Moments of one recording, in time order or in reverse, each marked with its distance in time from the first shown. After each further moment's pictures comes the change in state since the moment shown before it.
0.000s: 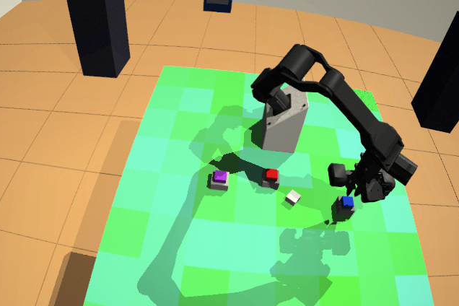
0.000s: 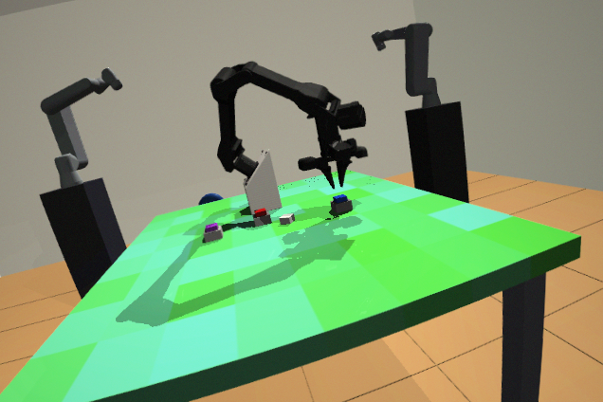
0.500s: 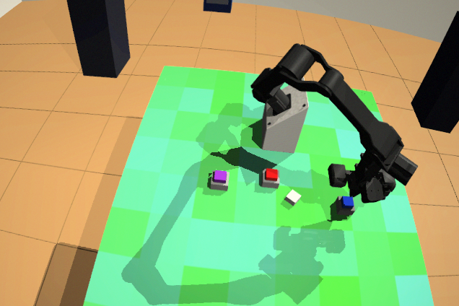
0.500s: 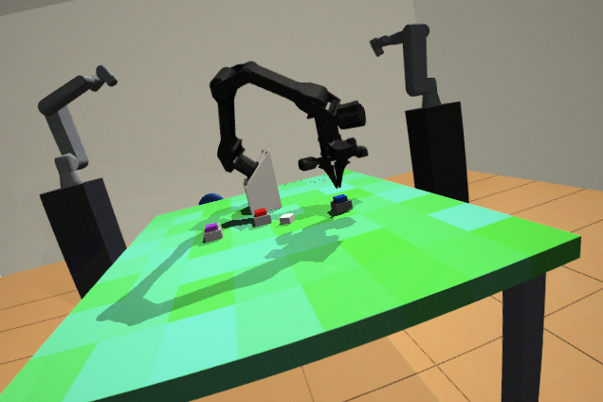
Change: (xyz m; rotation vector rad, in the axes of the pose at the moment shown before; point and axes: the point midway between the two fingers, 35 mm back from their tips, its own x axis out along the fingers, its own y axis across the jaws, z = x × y) arm 0.000 0.001 0.002 0.003 -0.009 0.007
